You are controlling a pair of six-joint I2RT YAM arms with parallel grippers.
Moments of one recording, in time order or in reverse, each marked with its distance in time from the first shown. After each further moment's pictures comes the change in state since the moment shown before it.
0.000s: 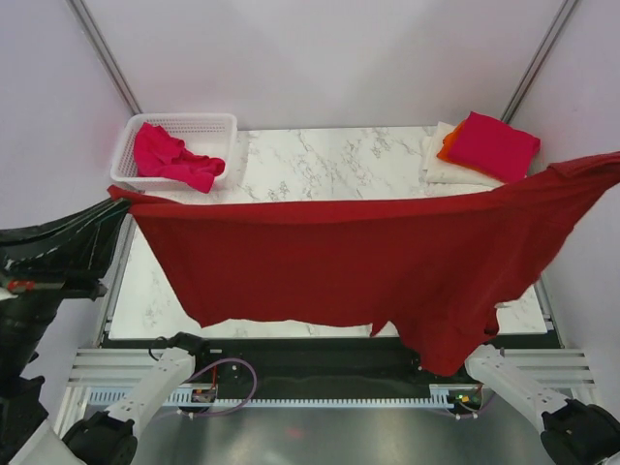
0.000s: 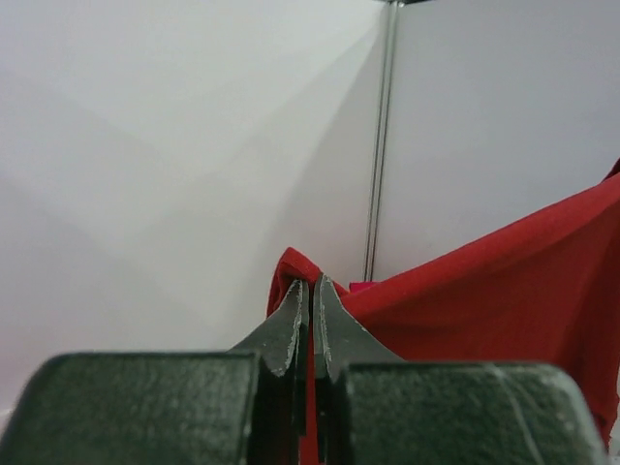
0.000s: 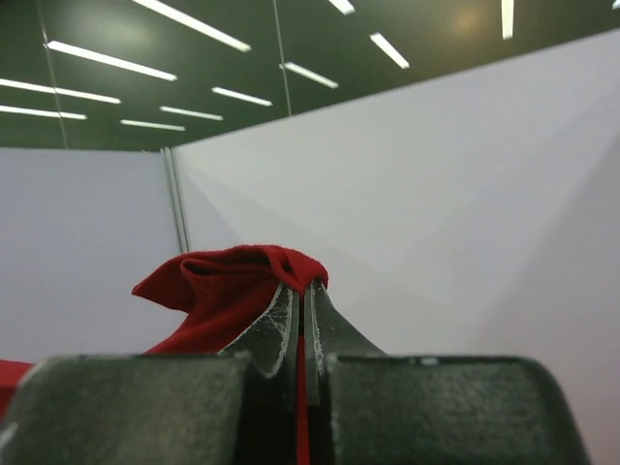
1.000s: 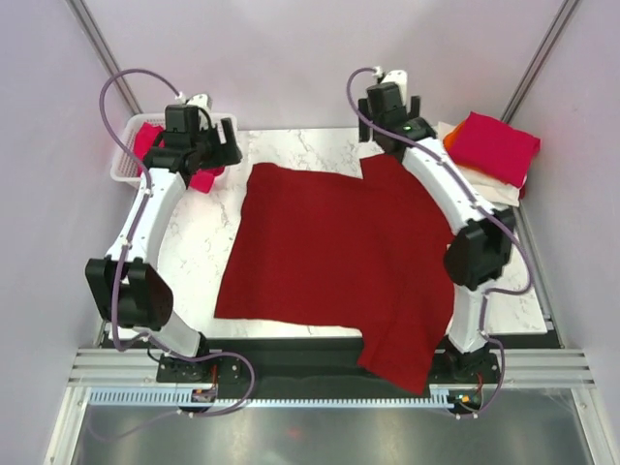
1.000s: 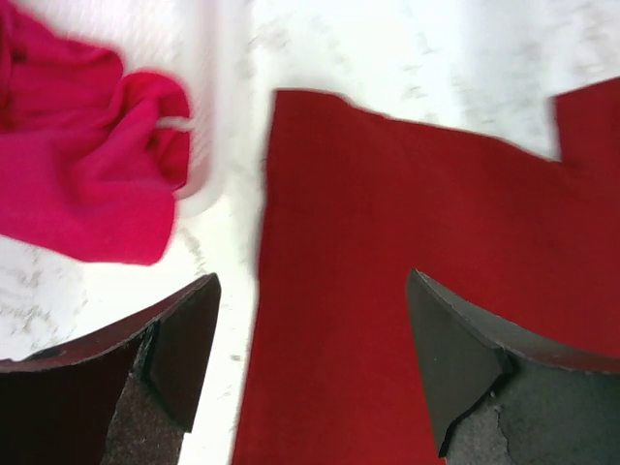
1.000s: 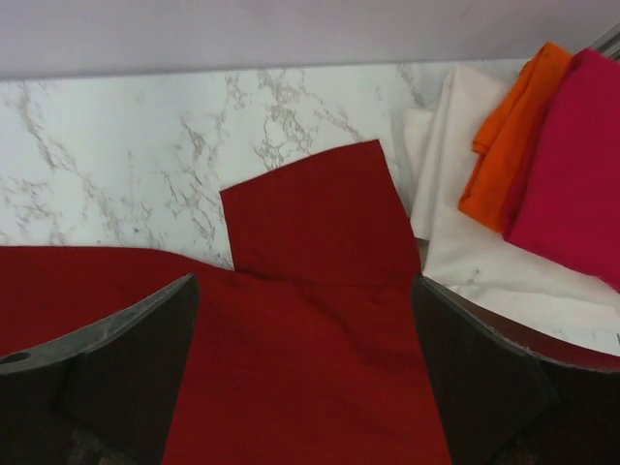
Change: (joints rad) left arm 0.208 0.895 -0.336 0.080 -0.238 0.001; right arm -0.018 1.241 -0.003 -0.076 0.472 0.029
